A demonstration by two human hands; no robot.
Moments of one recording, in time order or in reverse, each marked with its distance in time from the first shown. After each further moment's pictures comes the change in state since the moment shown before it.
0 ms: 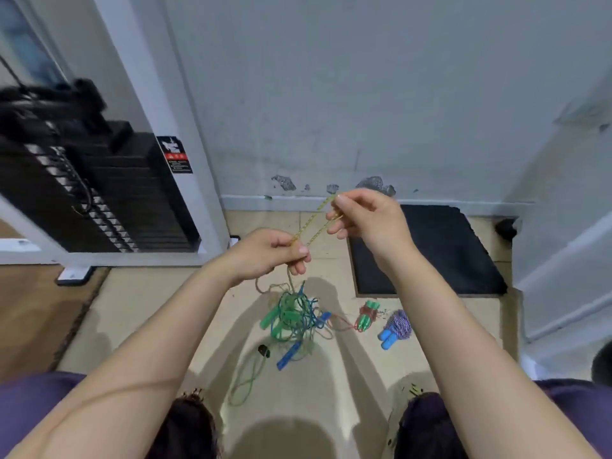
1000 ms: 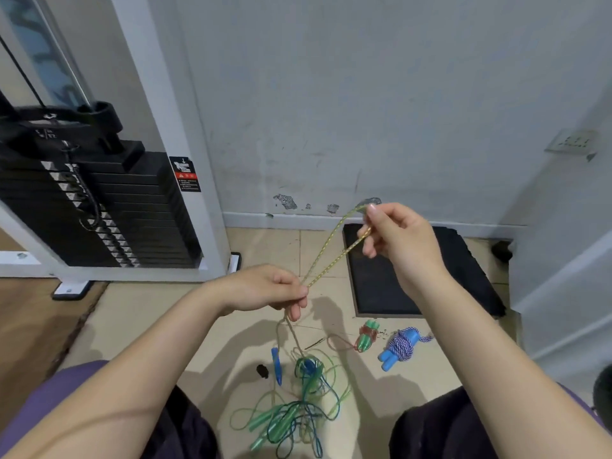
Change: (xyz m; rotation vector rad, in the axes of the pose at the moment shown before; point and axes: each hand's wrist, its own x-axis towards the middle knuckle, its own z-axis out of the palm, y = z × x) left_hand -0.022 -0.003 -0.008 0.032 -0.271 -0.068; right_hand -0.021 -0.026 -0.010 0.012 0.144 -0.012
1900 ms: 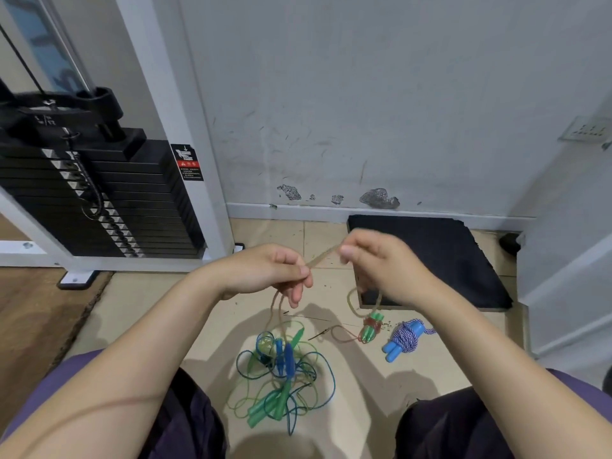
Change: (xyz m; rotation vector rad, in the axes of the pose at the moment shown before) left_hand -0.011 0.021 -0.002 -0.063 0.039 0.031; right_hand -0.015 0.024 0.004 -0.512 -0.400 -0.087
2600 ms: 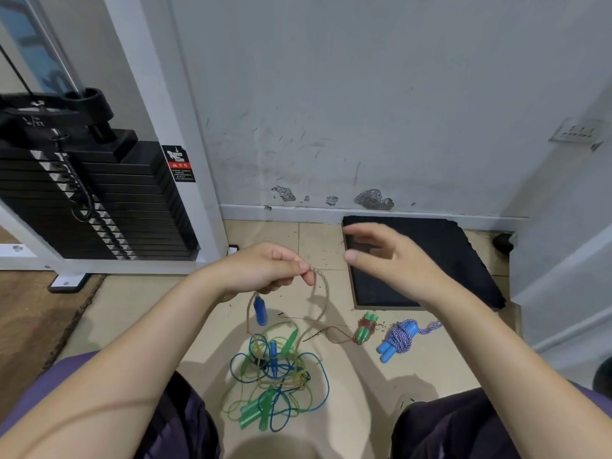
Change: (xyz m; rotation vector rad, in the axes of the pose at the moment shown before) left_hand 0.011 -0.002 0.006 -0.037 0.068 0.006; right_hand -0.009 0.018 -0.026 -0.003 0.020 0.057
